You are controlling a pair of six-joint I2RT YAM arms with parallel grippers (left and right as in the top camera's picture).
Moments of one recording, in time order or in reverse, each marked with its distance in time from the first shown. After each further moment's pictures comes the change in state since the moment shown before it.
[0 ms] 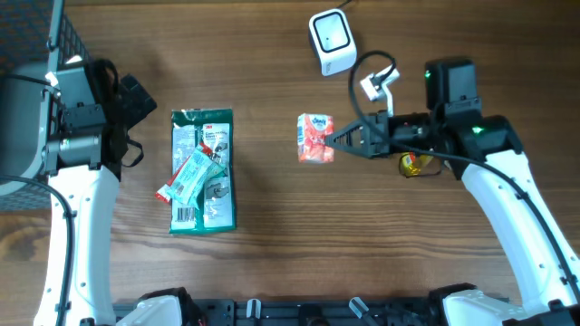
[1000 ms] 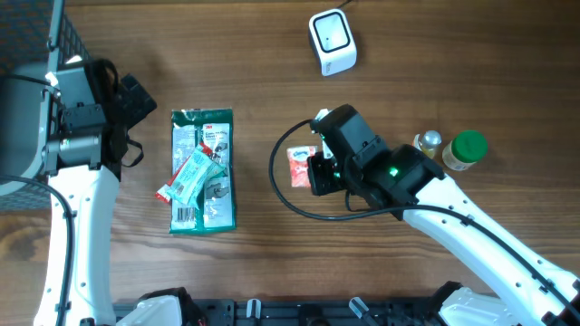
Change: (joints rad) left arm 0.000 0.000 0.000 0.000 0.000 0.000; right arm 0.492 0.012 0.001 -0.075 1.042 0.084
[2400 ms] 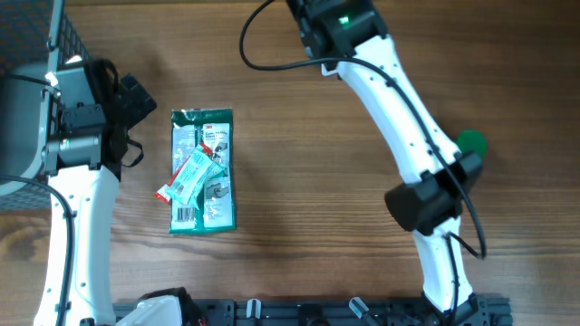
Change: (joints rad) left arm 0.000 0.000 0.000 0.000 0.000 0.000; right arm -0.161 0.888 1.318 -0.414 0.699 -0.465
